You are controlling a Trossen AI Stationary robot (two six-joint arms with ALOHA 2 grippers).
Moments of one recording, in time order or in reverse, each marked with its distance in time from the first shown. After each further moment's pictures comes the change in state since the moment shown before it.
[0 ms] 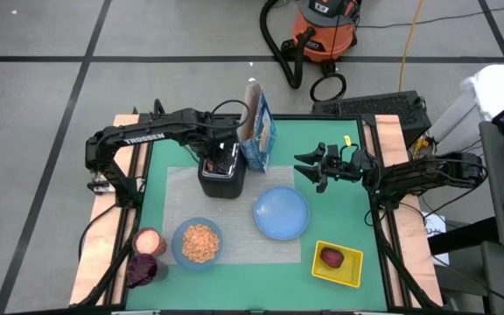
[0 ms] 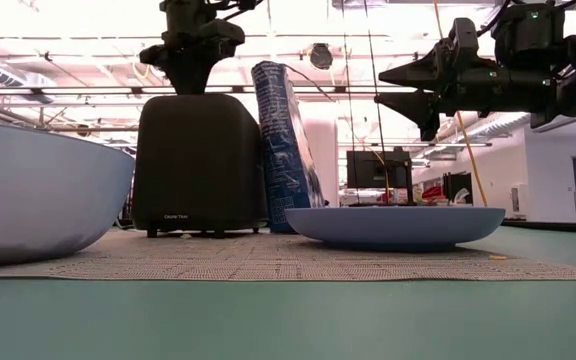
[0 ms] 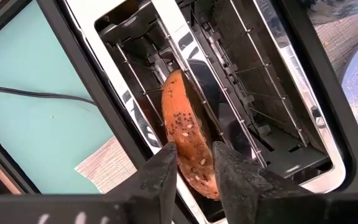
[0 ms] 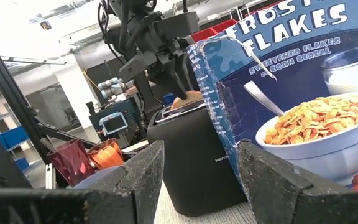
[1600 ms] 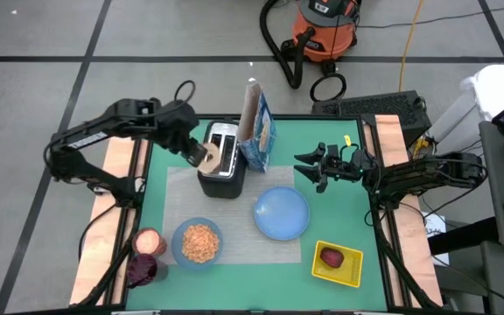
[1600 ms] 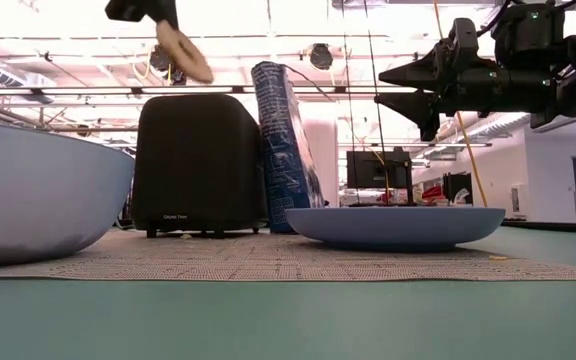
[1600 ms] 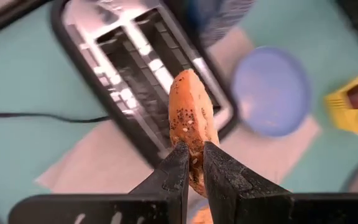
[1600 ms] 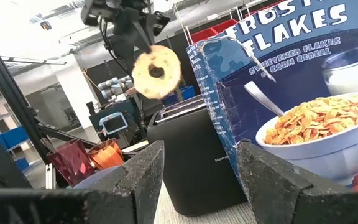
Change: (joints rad) left arm -0.002 -0.333 0.000 0.046 0.143 0.042; right arm 0.000 0.000 0.000 0.001 0.000 0.000
